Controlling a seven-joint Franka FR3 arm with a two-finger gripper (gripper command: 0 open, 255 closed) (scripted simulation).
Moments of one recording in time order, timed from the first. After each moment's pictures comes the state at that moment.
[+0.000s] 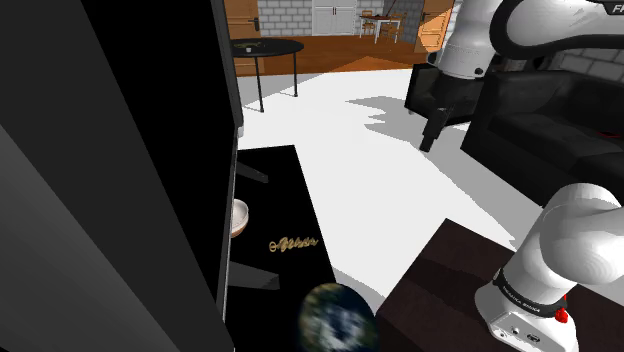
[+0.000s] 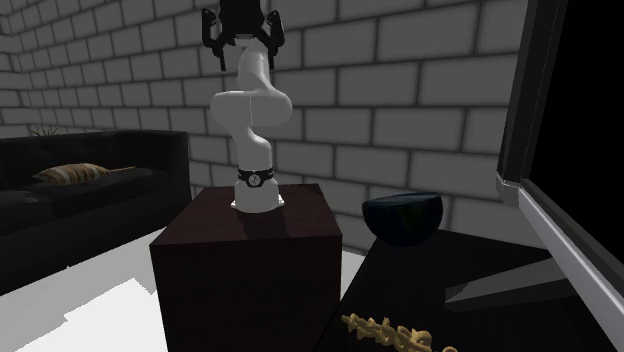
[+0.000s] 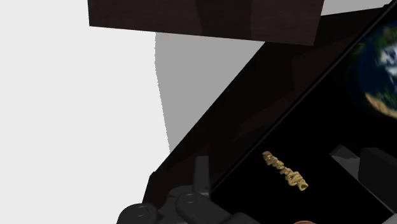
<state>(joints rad) 0.01 -0.83 0.02 -2.45 0.08 1.70 -0.14</state>
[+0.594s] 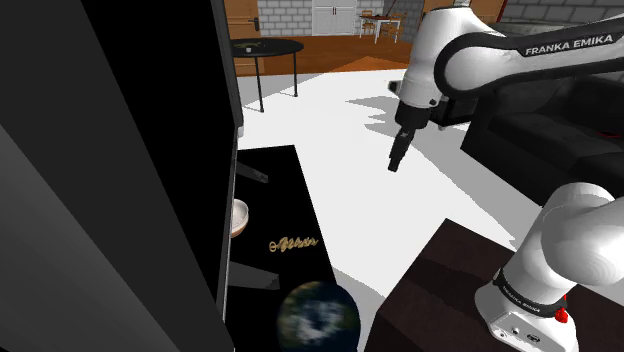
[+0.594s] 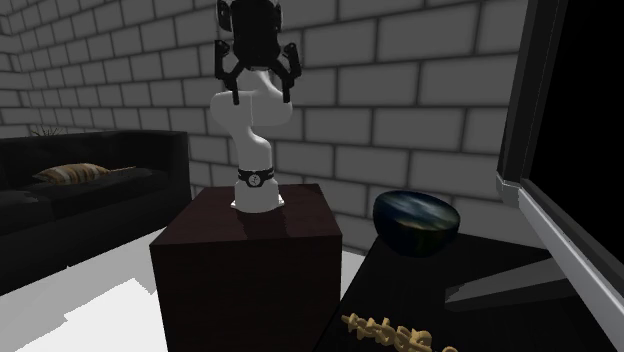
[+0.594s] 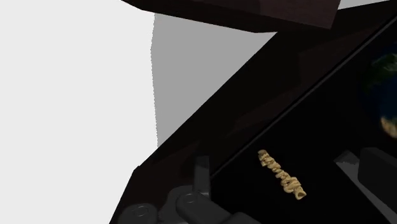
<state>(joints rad) 0.06 -0.63 0.05 -2.49 0.09 1.93 -0.19</state>
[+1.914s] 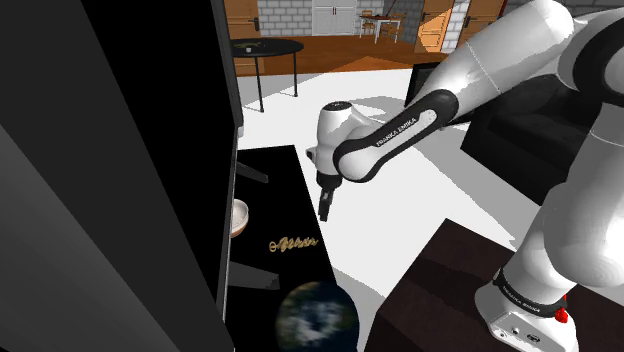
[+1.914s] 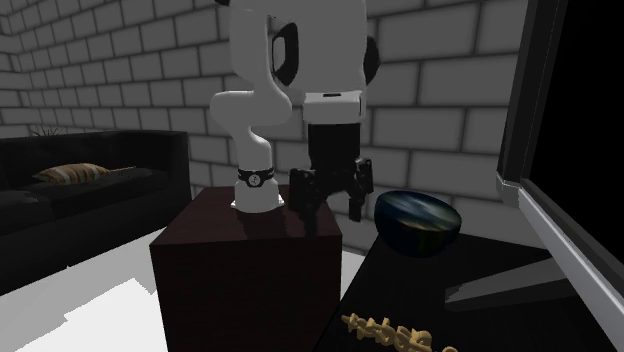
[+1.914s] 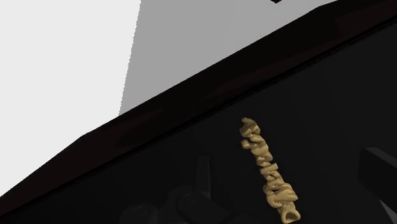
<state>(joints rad) 0.15 0.12 0.17 -2.26 -0.02 2.42 -0.23</state>
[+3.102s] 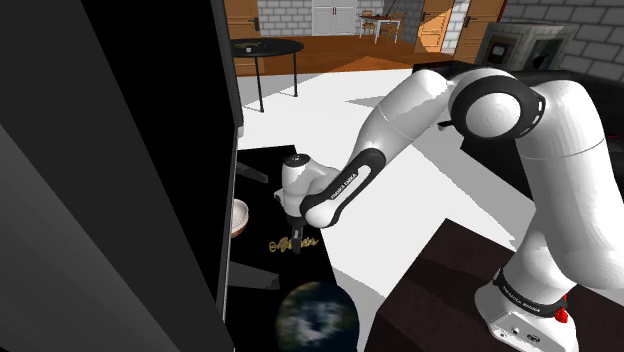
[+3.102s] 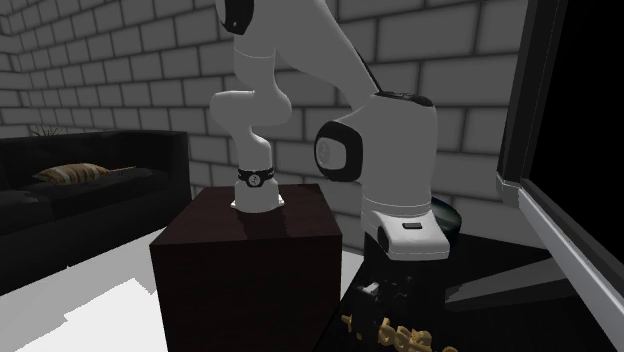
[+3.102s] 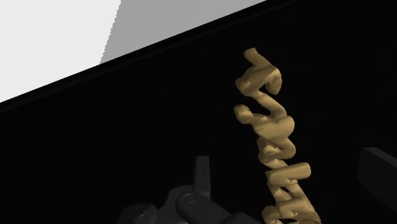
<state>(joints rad) 0.25 0.61 0.15 -1.95 -0.18 2.57 -0.19</state>
